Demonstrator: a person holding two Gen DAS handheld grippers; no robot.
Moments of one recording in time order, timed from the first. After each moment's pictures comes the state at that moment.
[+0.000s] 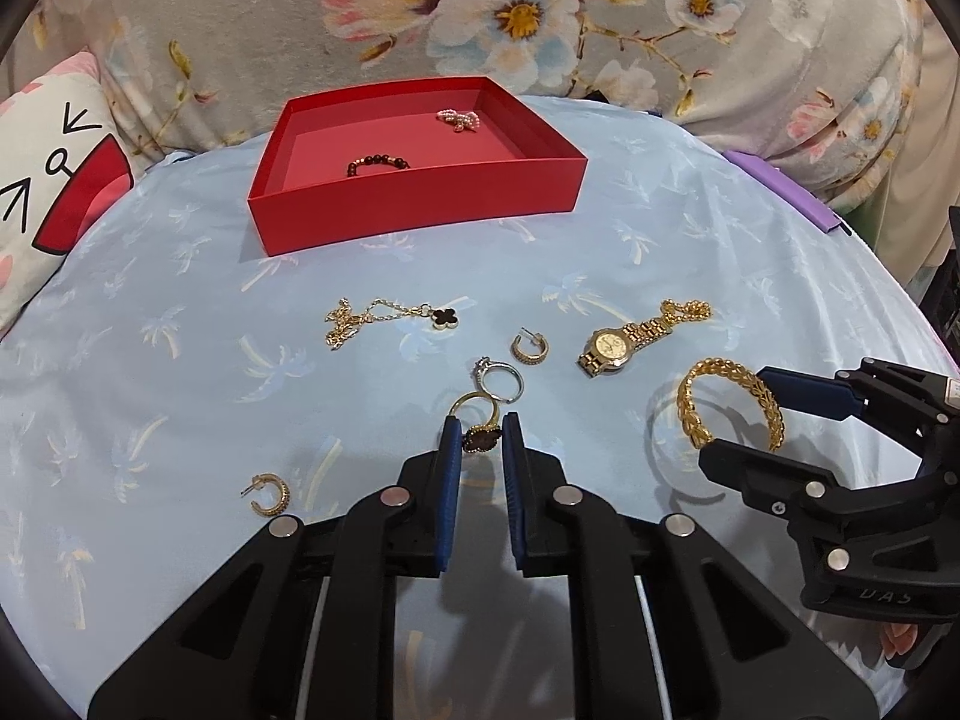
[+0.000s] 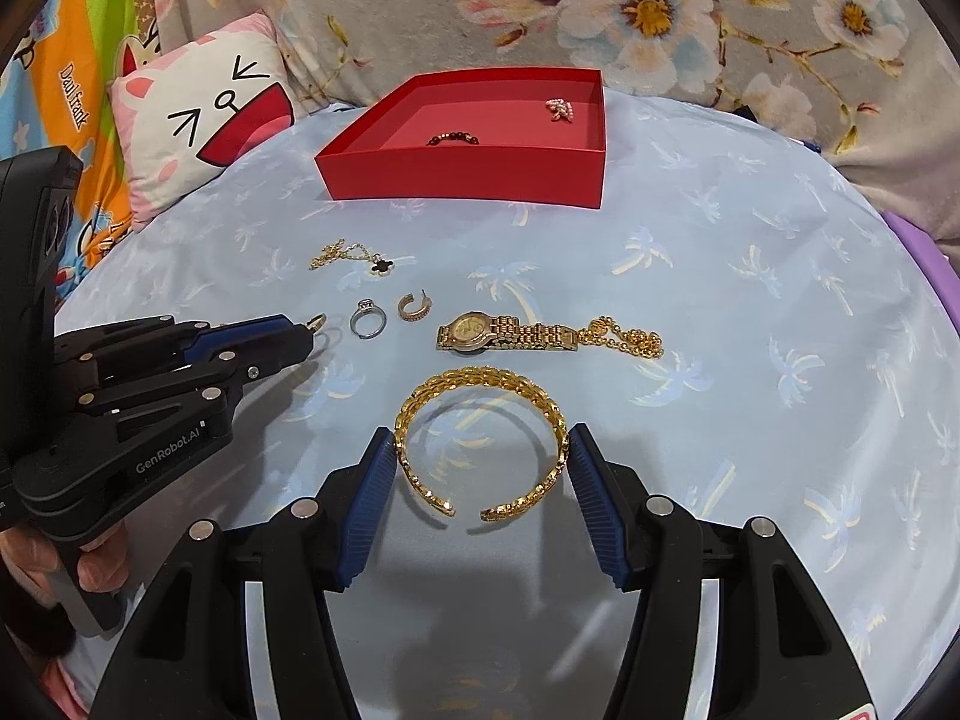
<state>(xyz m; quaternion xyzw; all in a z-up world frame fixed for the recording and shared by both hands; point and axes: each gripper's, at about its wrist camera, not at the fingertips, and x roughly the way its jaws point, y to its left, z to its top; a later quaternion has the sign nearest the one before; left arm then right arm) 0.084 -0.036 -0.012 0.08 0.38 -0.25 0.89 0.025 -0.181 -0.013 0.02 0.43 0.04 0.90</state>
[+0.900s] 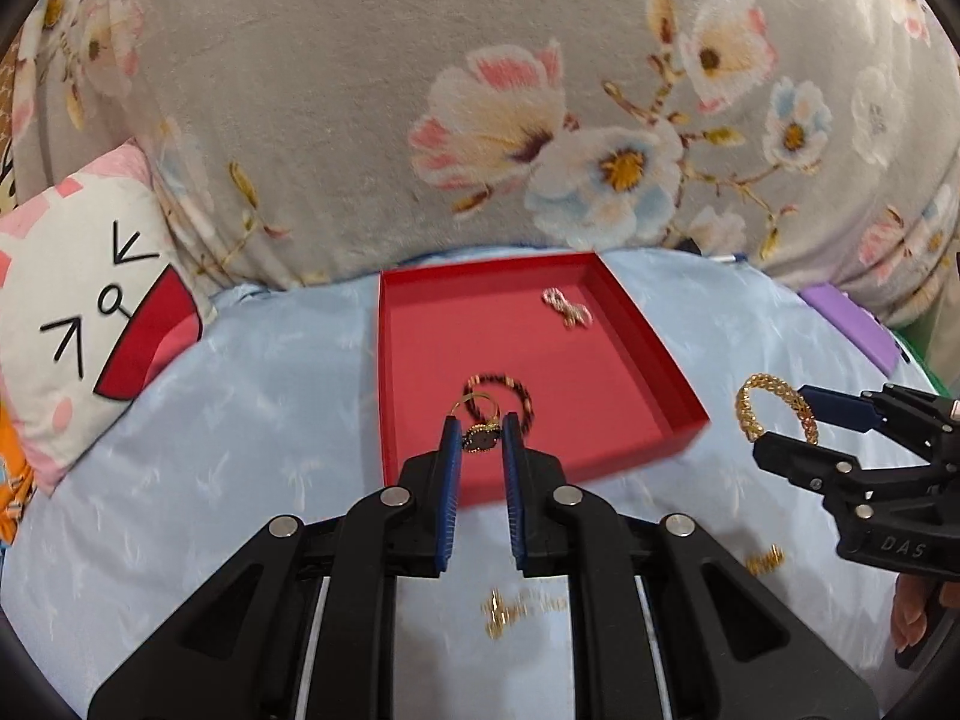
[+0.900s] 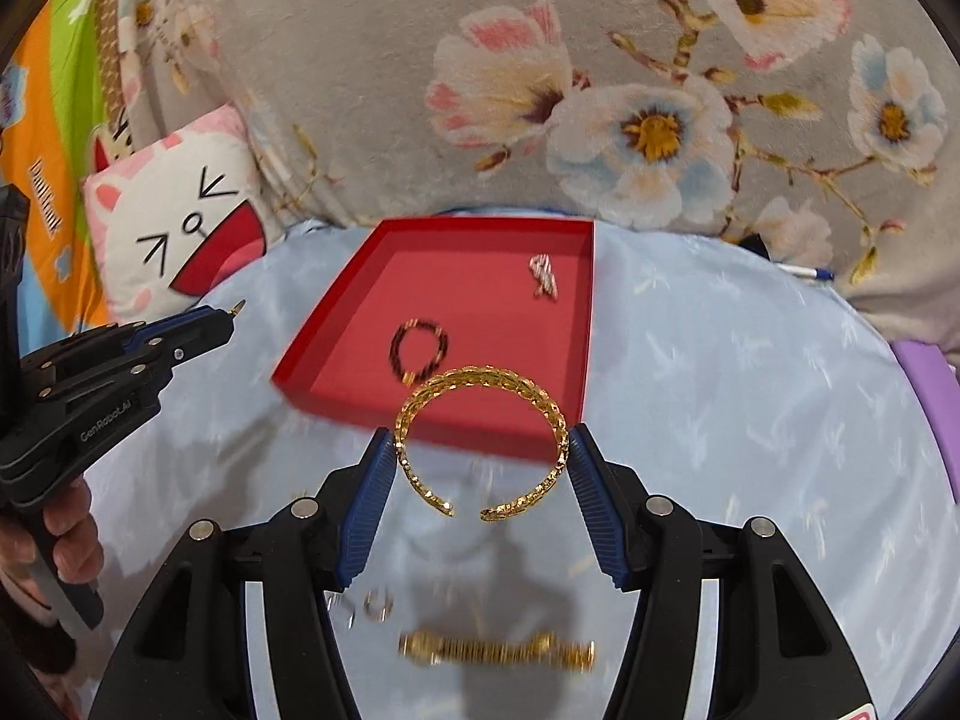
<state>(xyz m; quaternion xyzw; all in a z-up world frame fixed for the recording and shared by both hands) 0.206 -0.024 0.102 0.06 0.29 -0.19 0.93 0.167 -0.205 0.083 0.03 0.37 0.04 0.93</state>
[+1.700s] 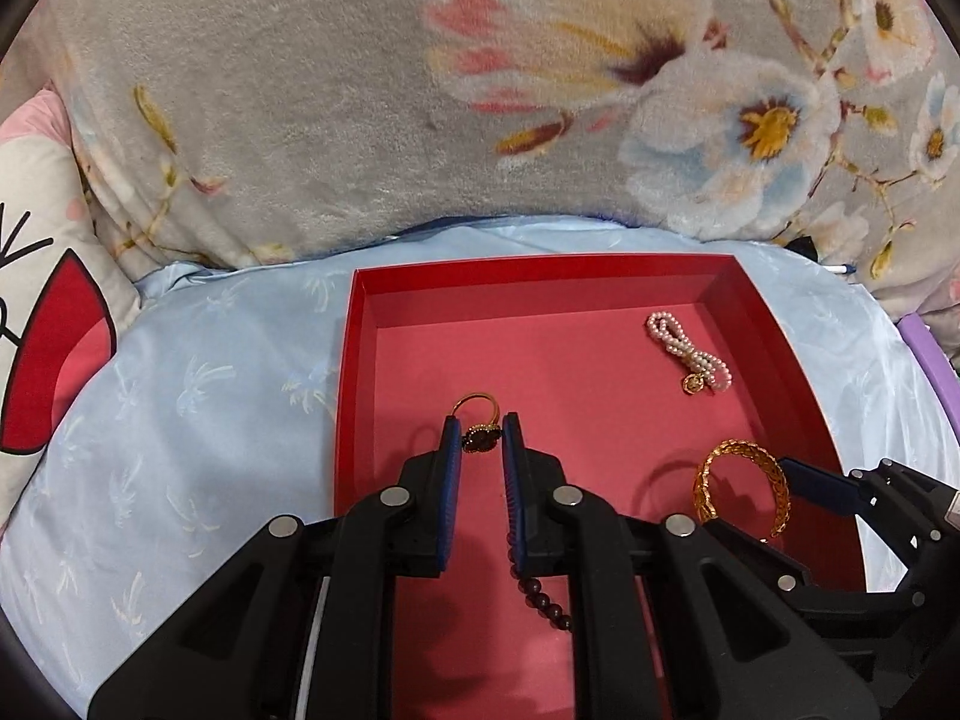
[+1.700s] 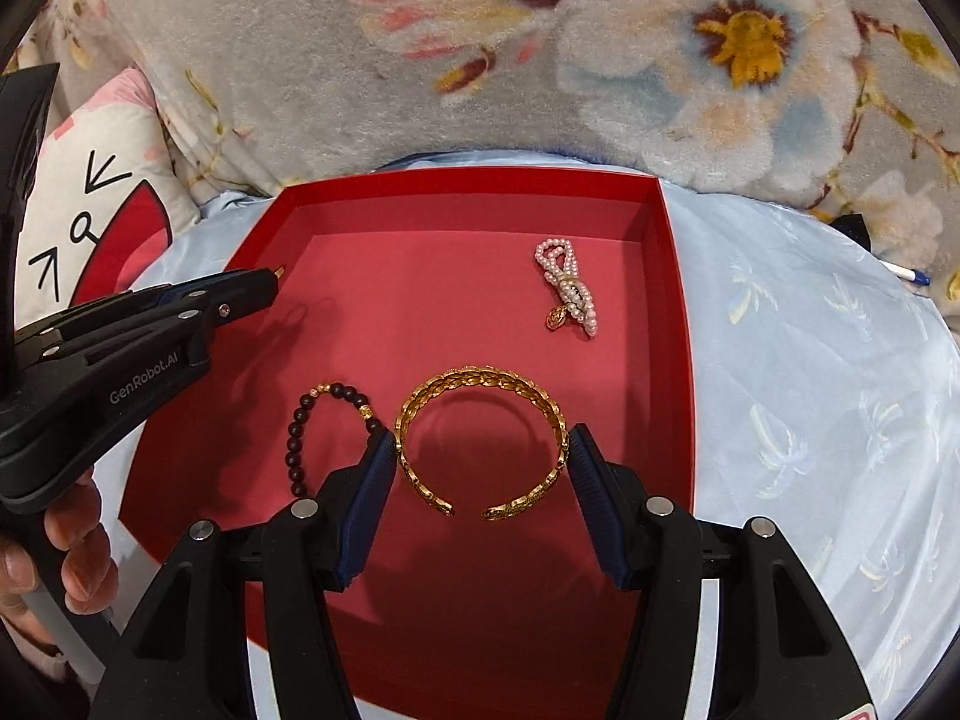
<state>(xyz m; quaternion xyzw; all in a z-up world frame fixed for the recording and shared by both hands) 0.384 -0.062 0.043 0.05 0.38 -0.16 0.91 0.325 -0.194 0.008 0.03 0.44 0.02 0.90</state>
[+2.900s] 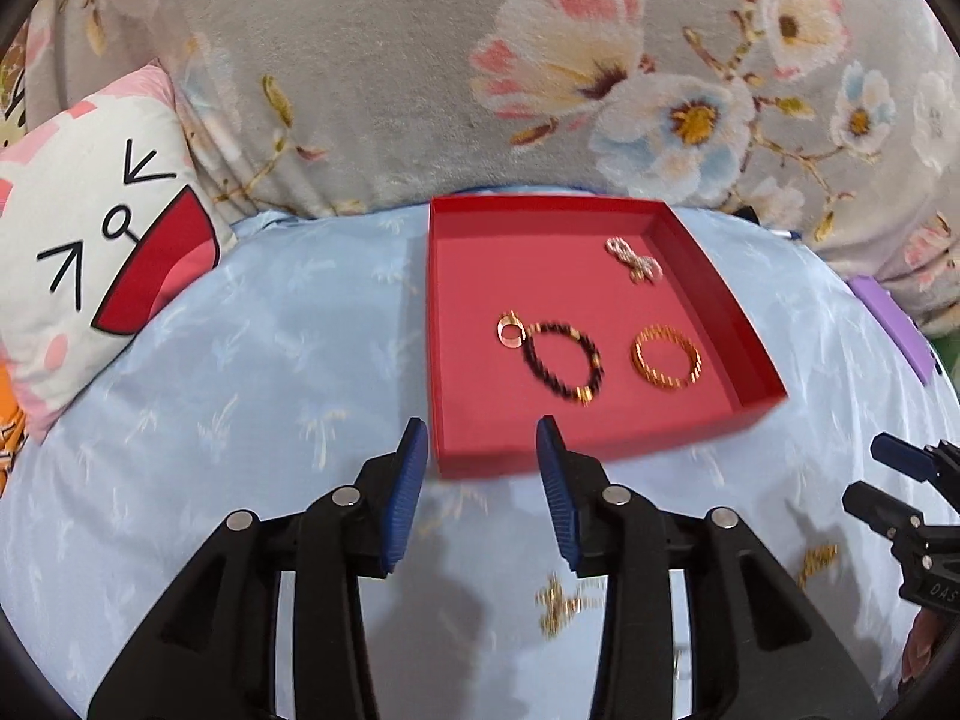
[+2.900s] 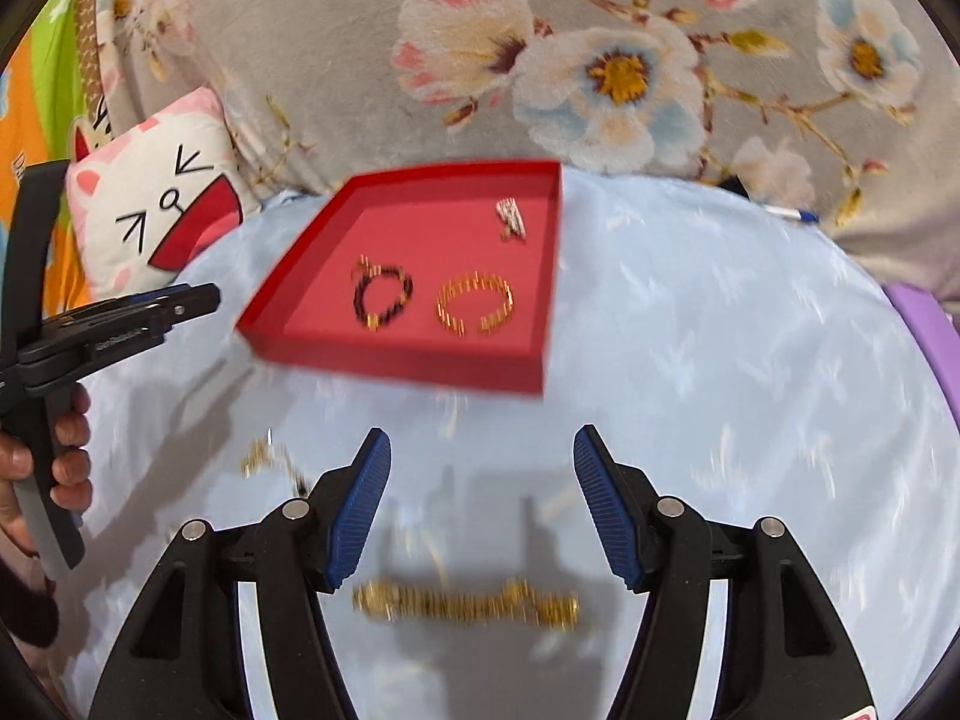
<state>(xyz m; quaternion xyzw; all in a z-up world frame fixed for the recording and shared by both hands) 0.223 0.004 0.056 0.05 0.36 -0.15 0.92 0.127 -0.223 0.038 0.04 0.39 0.02 0.92</state>
